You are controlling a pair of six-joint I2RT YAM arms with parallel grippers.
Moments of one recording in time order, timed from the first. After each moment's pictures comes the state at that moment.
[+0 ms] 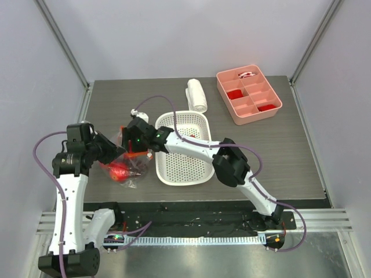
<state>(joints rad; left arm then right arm) 0.08 0.86 1.08 -1.05 0.27 -0.82 1.07 2.36 2.07 -0.39 0.07 0.80</state>
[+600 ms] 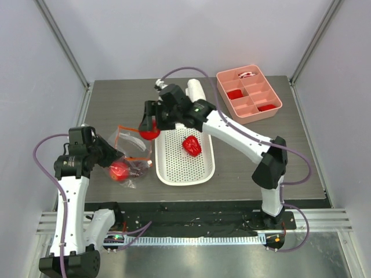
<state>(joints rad) 0.08 0.82 1.01 -1.05 0.20 -0.78 0.93 1.95 1.98 -0.63 -0.16 0.70</state>
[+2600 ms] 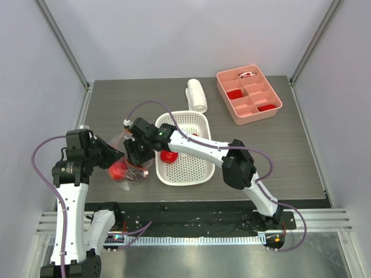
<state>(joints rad) 0.08 0.76 1.02 -1.05 0.24 -0.79 1.10 2.24 2.09 -0.71 -0.21 0.55</state>
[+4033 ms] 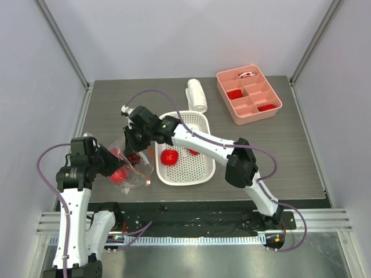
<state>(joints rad) 0.08 0.71 0.91 -1.07 0.24 -0.79 1.07 2.23 2.16 -0.62 -0.25 0.55</state>
